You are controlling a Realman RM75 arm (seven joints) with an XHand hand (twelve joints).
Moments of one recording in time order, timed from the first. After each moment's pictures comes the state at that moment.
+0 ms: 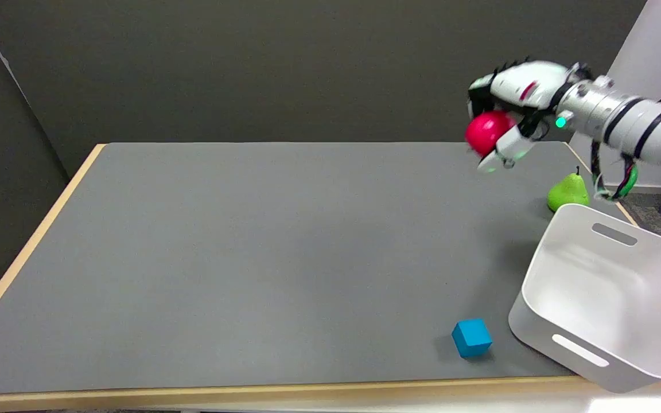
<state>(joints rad) 0.03 -0.57 -1.27 1.81 1.03 -0.51 -0.15</state>
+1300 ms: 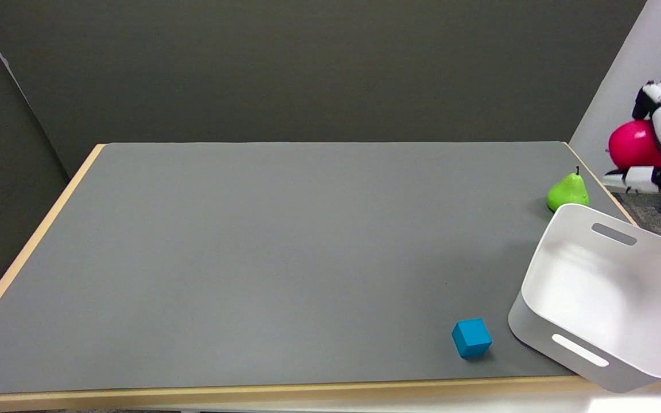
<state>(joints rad) -0.66 -0.95 -0.87 1.81 0.81 0.38 -0.31</state>
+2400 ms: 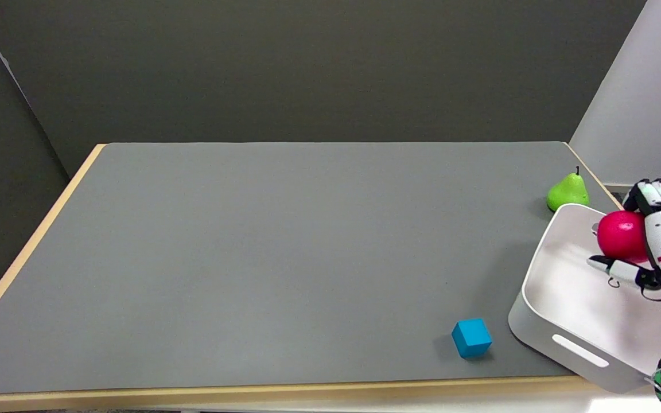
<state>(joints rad) -0.82 -1.07 -1.28 1.57 0.87 1.04 -0.32</state>
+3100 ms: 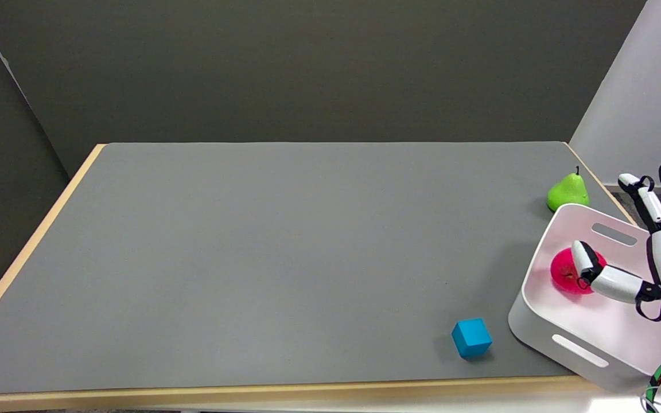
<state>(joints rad) -0.84 -1.06 -1.41 1.54 0.92 1.24 -0.31</state>
